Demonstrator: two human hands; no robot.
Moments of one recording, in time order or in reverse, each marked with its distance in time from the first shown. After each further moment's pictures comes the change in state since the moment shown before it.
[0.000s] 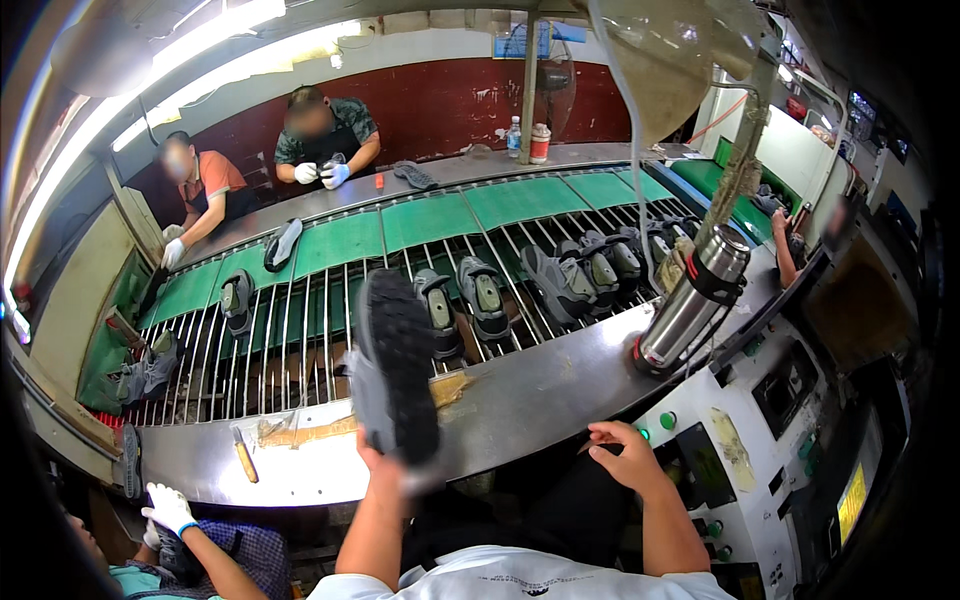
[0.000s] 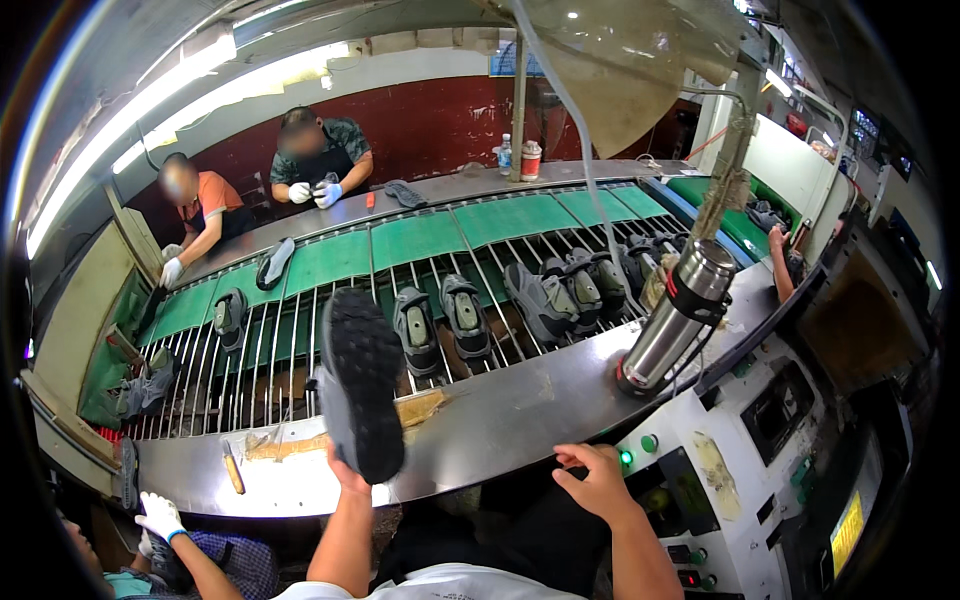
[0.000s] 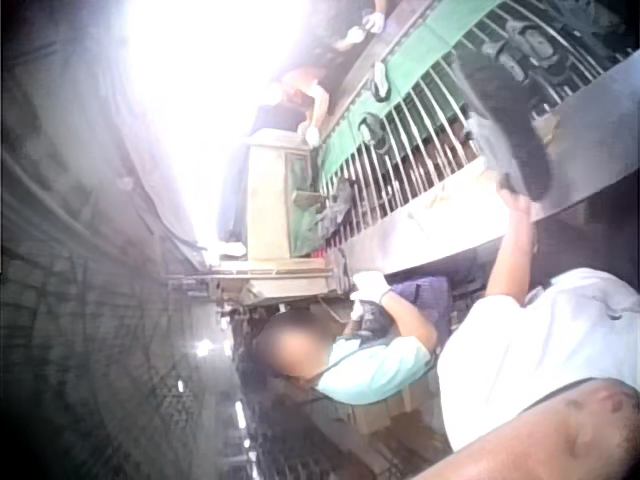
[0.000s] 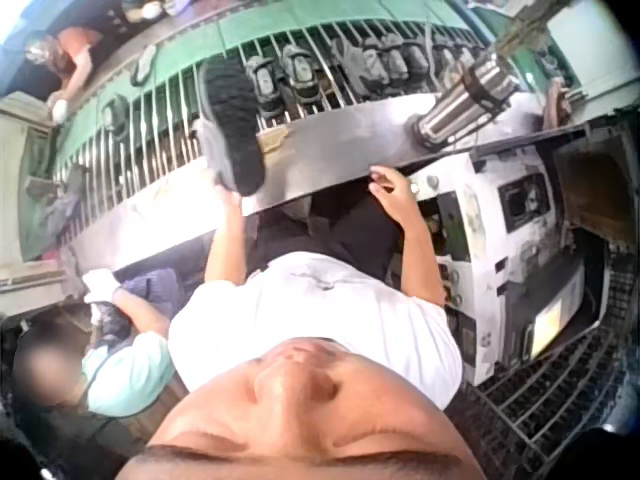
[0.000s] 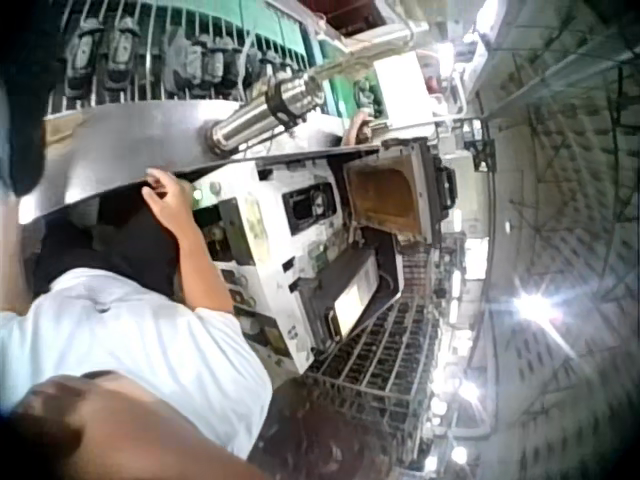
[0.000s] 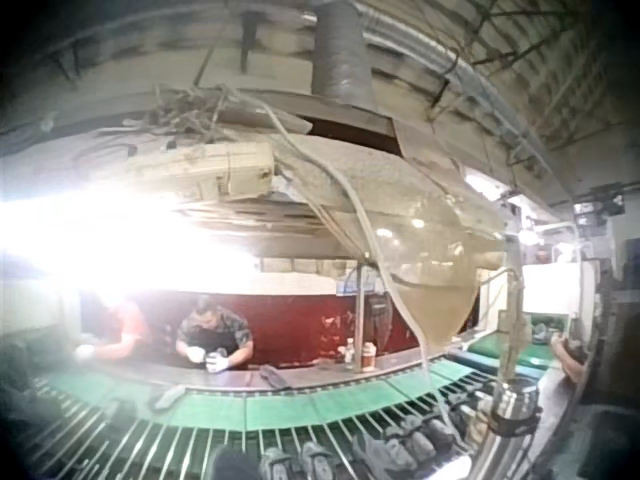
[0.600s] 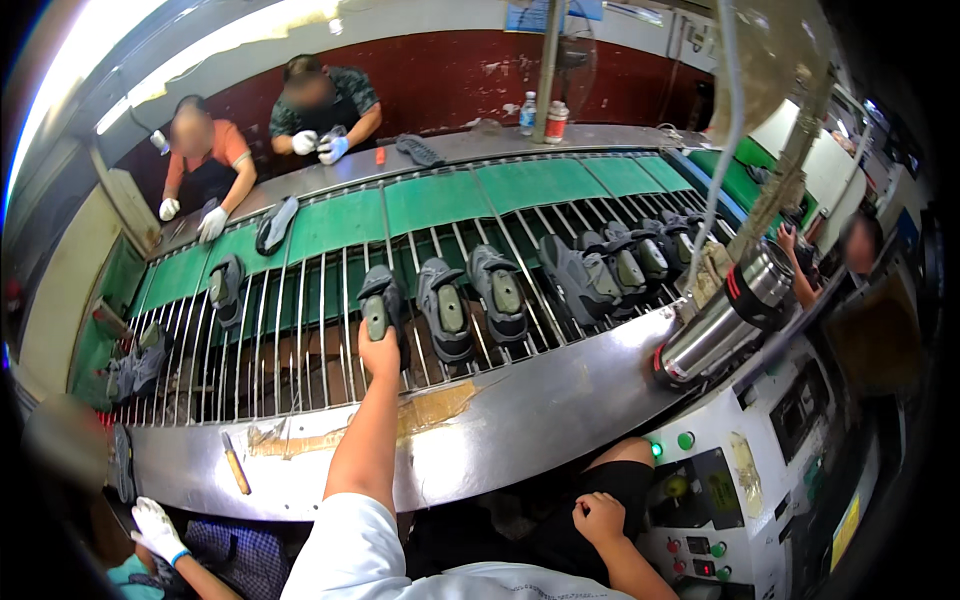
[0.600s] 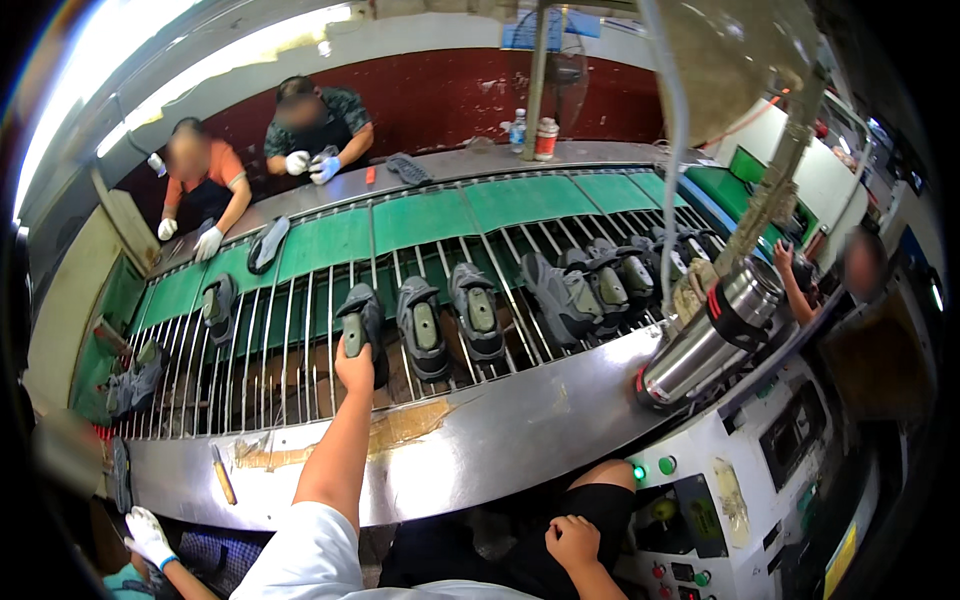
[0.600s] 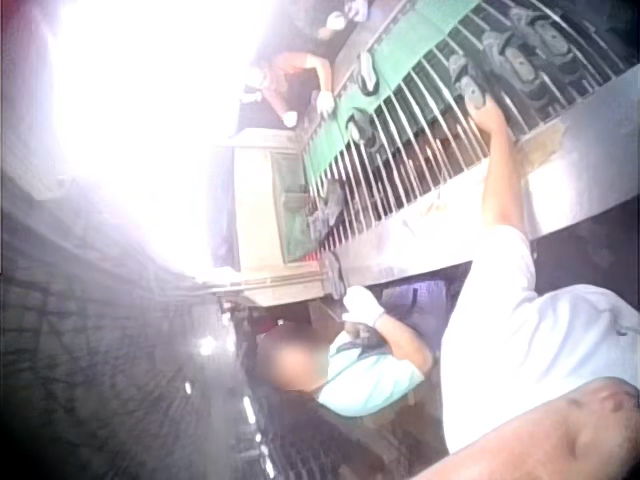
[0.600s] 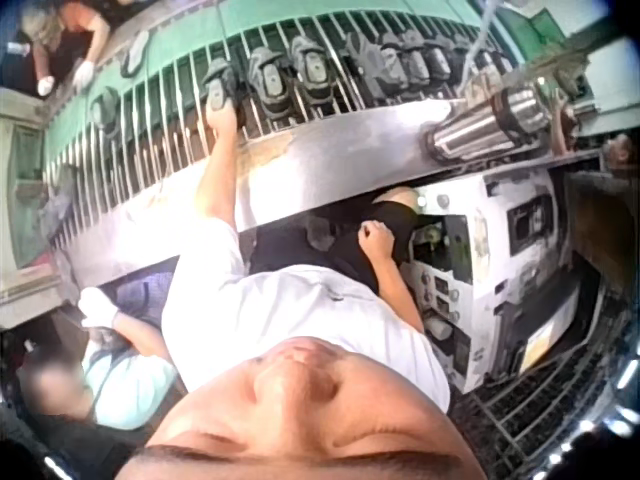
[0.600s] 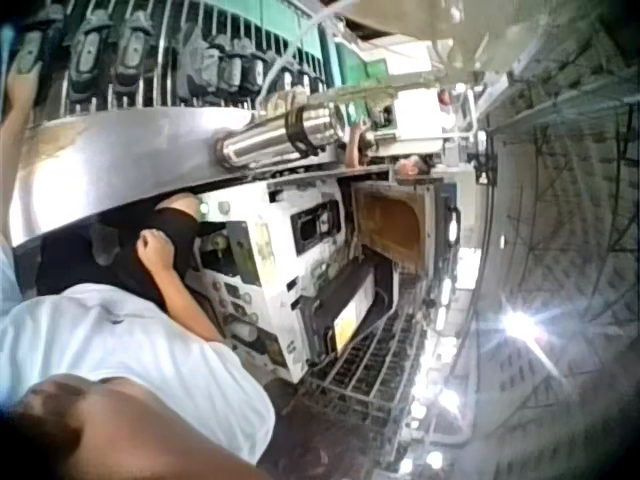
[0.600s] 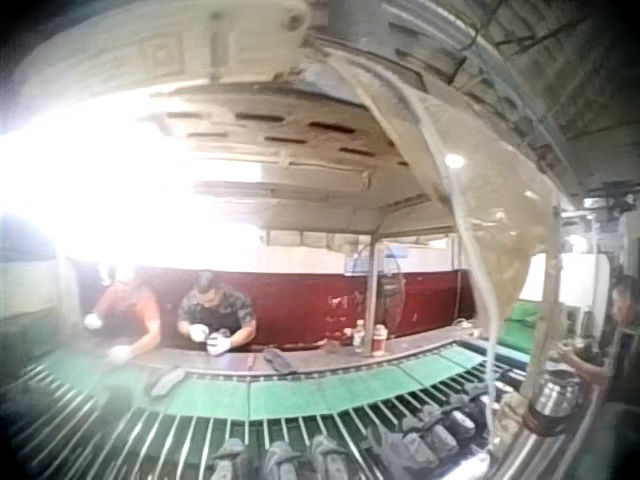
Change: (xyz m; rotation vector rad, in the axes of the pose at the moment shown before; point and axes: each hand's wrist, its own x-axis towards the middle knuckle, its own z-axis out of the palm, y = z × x) left_hand 0.231 0.013 -0.108 1.588 0.762 0.503; right_hand -0.069 0.115 0.102 -0.610 0.058 0.081
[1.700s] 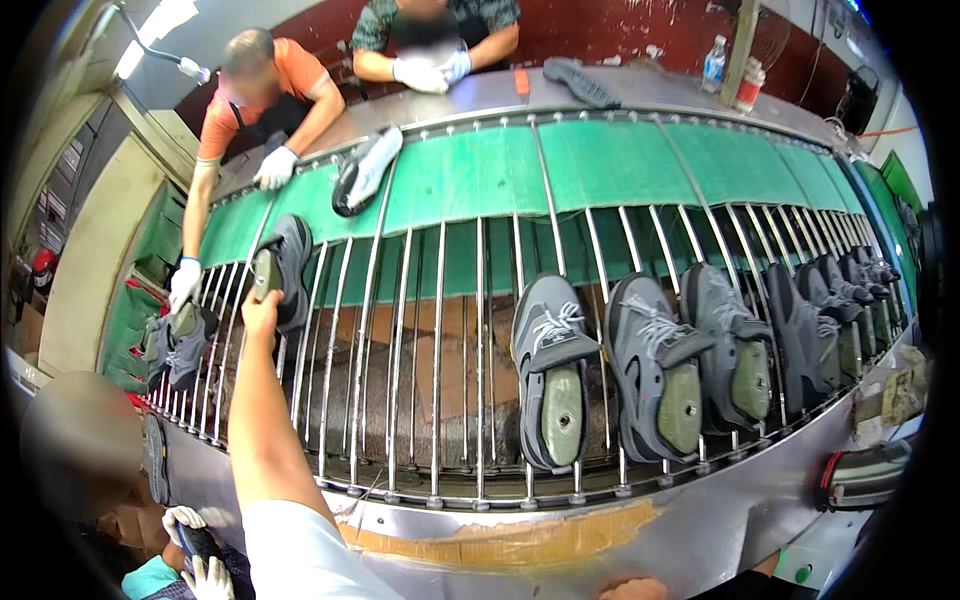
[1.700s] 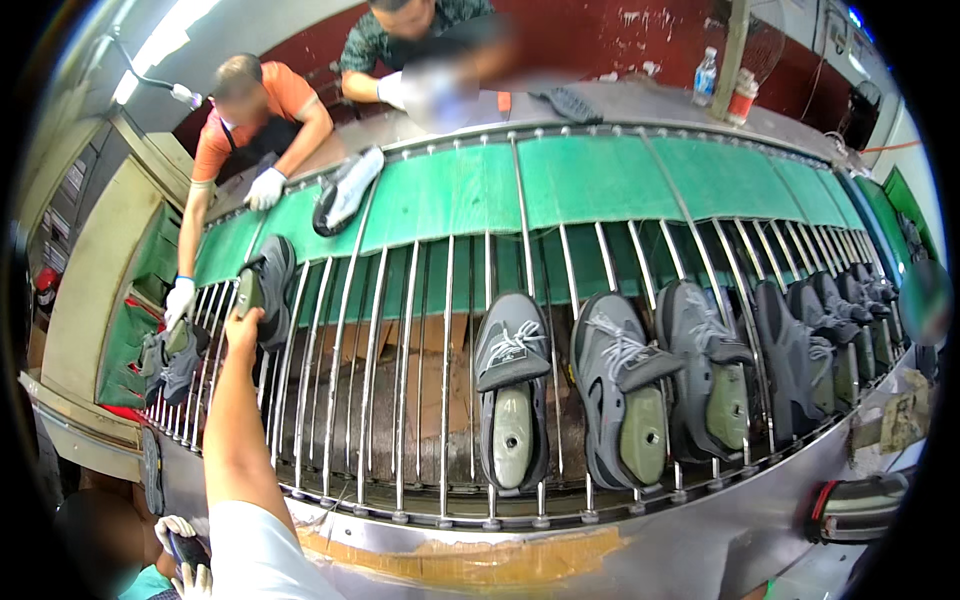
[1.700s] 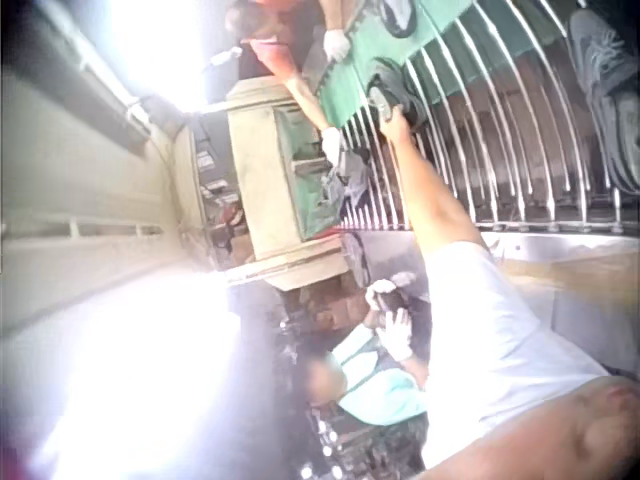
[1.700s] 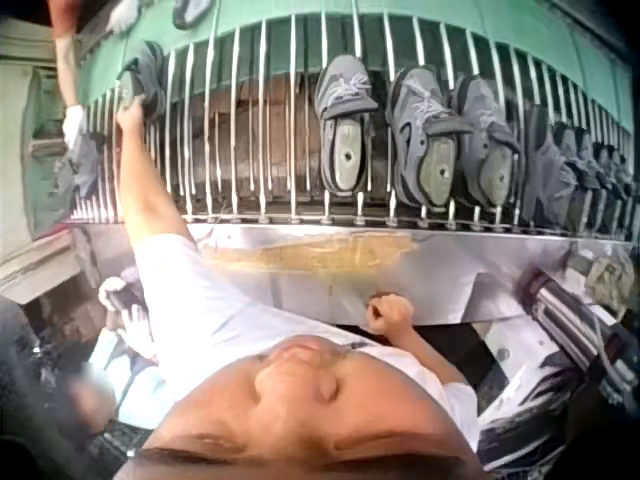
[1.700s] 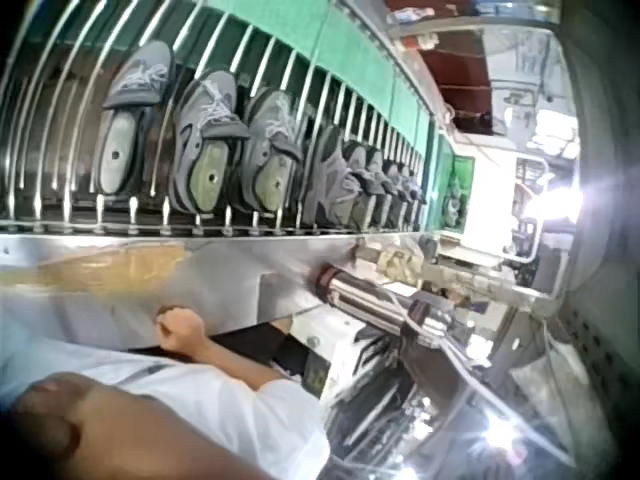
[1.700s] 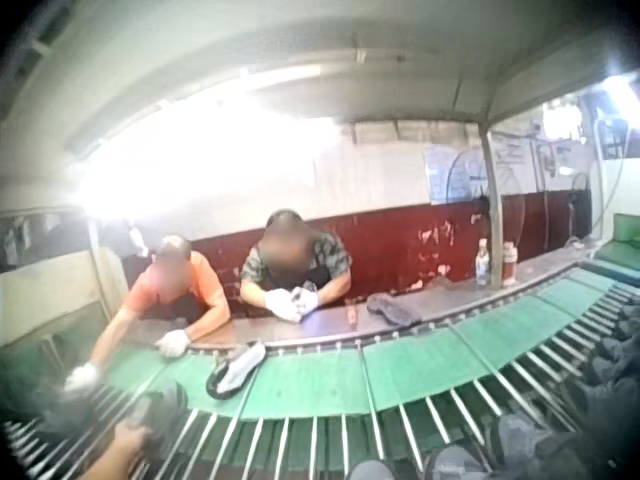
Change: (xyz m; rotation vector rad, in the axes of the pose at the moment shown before) left_hand 0.409 -0.143 -0.286 0.250 0.108 -0.049; right_hand 0.162 -0.173 0.104 0.268 -0.332 -0.402
